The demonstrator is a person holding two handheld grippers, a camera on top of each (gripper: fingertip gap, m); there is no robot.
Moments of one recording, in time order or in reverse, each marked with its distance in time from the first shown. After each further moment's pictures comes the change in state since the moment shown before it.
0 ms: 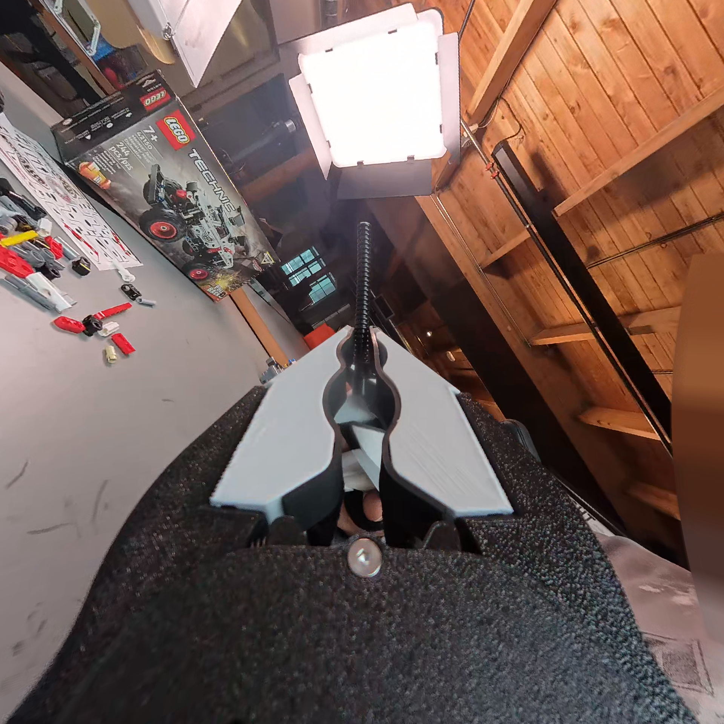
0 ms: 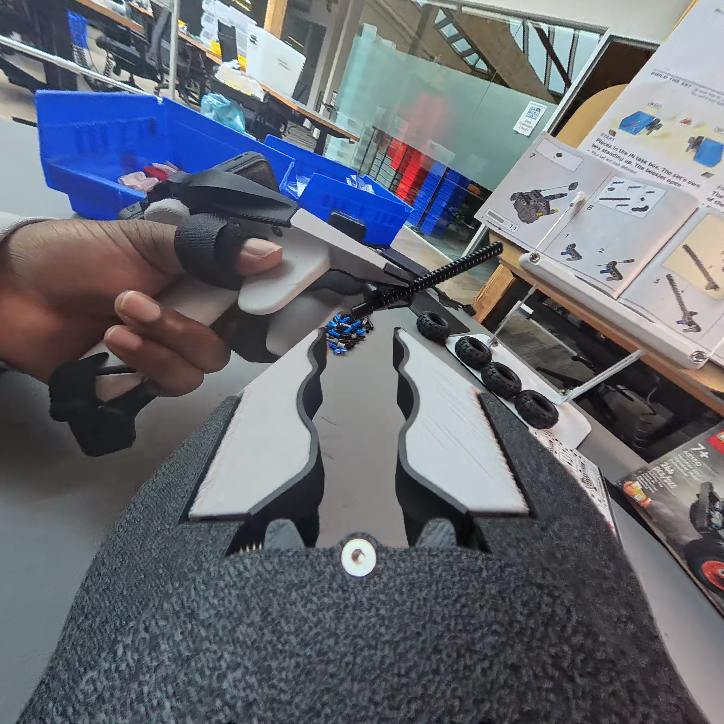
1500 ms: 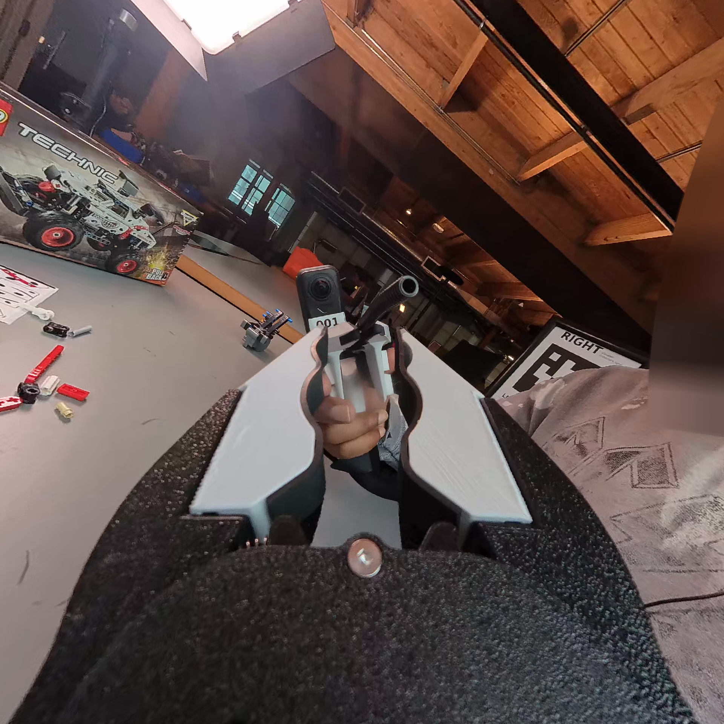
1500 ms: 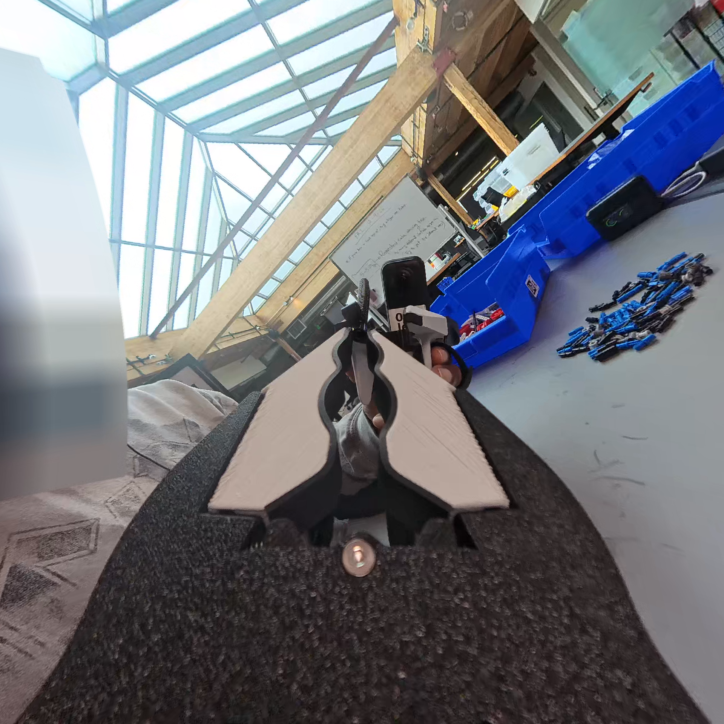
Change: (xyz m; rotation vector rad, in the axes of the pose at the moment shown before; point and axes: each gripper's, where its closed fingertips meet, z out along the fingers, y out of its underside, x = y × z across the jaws) left arm 0.040 0.027 -0.003 -0.294 0.177 0.316; right arm 0.017 -0.040 -0.040 0.303 -0.699 1.263
